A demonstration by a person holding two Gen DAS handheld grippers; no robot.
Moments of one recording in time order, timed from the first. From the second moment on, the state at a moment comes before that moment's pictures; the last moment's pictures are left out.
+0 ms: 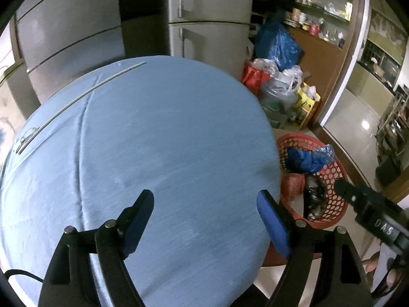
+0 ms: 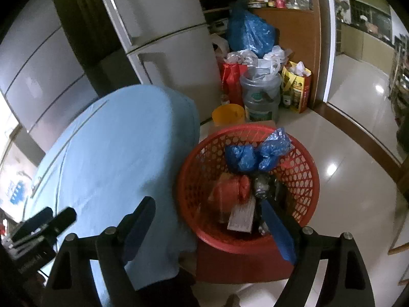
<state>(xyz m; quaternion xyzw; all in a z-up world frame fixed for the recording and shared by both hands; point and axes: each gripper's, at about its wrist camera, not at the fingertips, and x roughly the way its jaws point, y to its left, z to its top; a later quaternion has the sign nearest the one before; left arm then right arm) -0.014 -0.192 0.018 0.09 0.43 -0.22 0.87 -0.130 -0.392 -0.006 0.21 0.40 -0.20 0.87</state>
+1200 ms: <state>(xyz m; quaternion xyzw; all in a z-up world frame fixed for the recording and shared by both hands) -0.035 -0.198 0.026 0.10 0.42 -0.26 0.86 -0.153 -0.390 0.005 0.18 0.39 -0.23 0.87</state>
